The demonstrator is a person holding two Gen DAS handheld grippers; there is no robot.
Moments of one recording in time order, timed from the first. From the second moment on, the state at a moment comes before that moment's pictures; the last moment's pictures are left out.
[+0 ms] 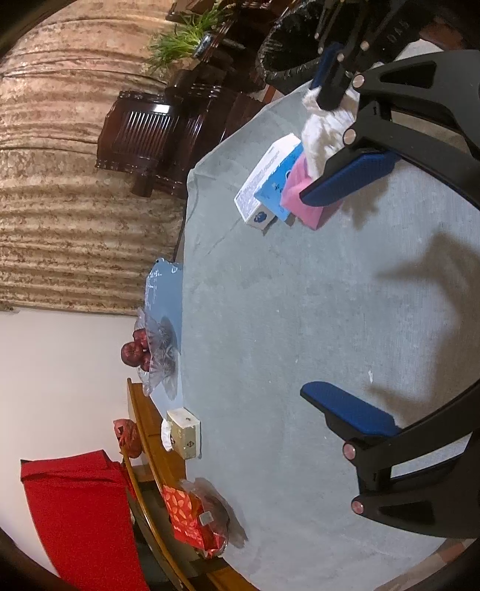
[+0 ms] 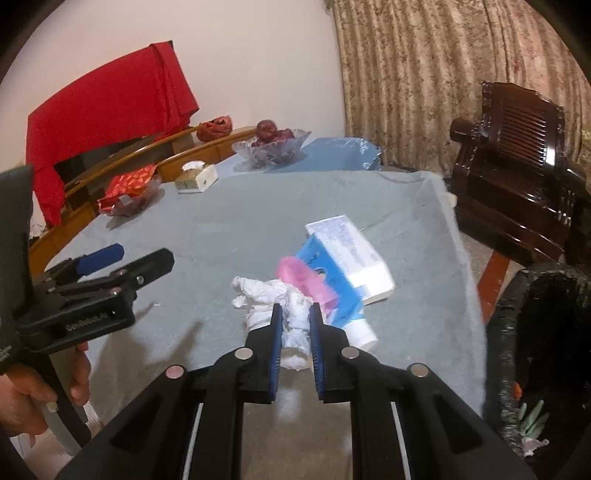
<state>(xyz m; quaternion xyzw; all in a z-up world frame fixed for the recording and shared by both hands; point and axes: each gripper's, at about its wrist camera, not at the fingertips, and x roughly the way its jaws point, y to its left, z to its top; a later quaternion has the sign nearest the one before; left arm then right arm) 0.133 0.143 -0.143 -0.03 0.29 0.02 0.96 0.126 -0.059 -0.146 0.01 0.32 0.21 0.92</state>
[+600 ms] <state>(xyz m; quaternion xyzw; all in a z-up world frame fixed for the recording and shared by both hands) 0.171 0.087 -0.159 -0.02 0.31 -0.04 0.95 0.156 -0.116 -0.146 0.03 0.31 0.12 0.94</state>
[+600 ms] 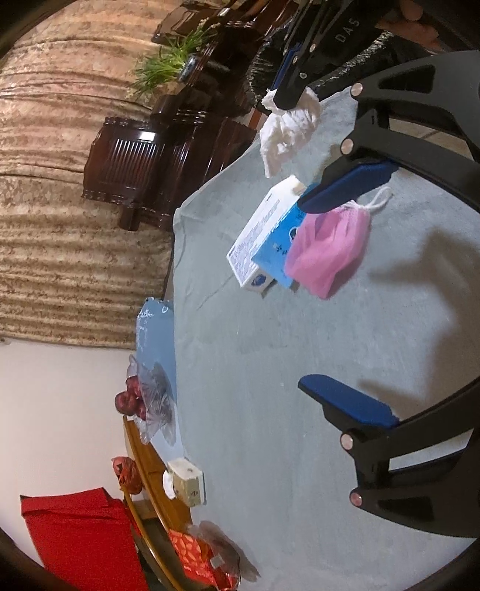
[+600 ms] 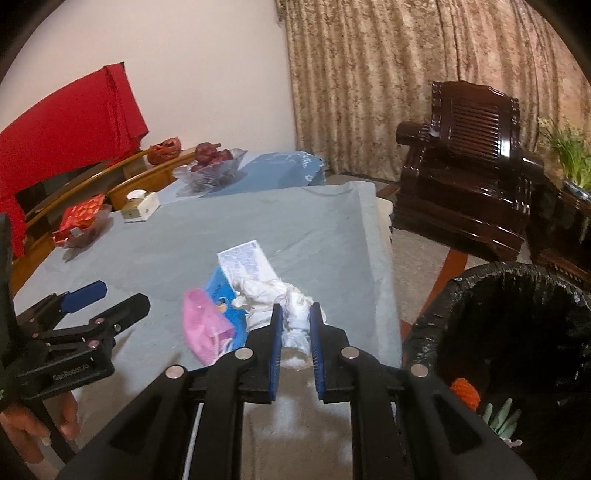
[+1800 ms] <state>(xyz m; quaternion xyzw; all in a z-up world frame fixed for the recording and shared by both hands) 0.197 0.063 -0.185 -0.03 0.36 -0.08 0.93 0.171 -0.122 -0.157 0.03 0.31 0.12 0.94</state>
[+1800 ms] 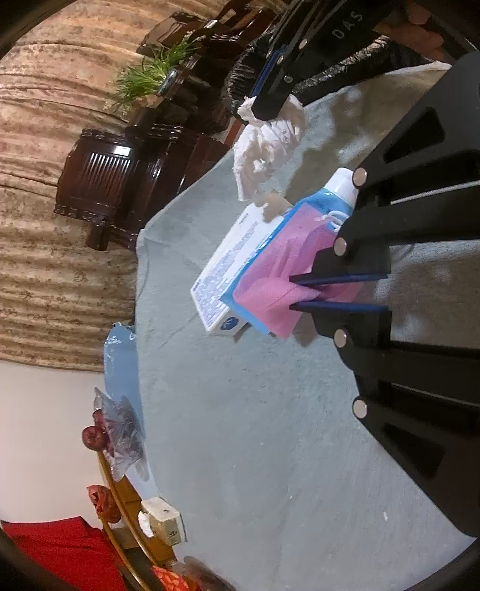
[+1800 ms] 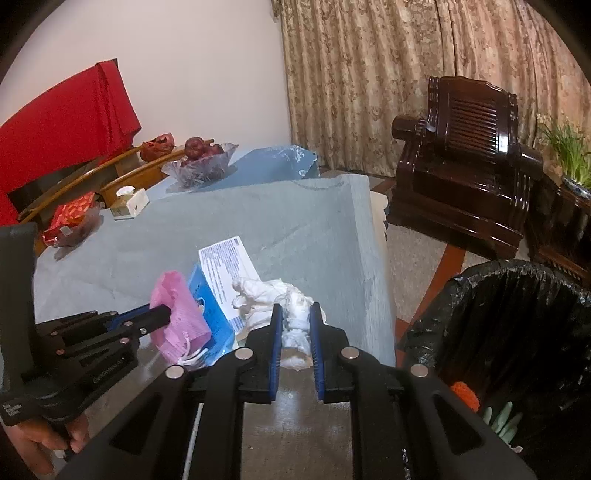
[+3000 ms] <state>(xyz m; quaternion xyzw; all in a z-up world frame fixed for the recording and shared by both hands) 0.156 -0.001 -0.096 0.00 0.28 -0.14 0.95 0.118 -0.185 -0.081 0.04 0.24 0.08 0.97</state>
